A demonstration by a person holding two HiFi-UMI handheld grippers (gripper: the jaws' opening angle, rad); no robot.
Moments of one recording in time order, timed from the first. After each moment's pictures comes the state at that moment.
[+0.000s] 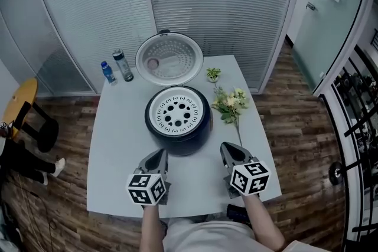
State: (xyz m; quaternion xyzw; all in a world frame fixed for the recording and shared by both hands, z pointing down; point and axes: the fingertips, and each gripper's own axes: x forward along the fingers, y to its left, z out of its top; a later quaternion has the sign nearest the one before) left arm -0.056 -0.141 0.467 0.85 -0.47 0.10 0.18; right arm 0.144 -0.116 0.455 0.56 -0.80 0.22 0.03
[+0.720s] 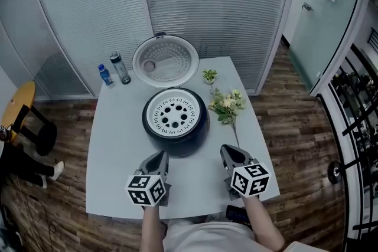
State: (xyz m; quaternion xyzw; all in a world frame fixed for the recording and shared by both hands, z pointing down) left arm -0.045 -0.135 0.468 0.86 -0.46 0.09 0.19; right arm 0.153 -0.106 0.457 0.57 -0.79 0.22 0.03
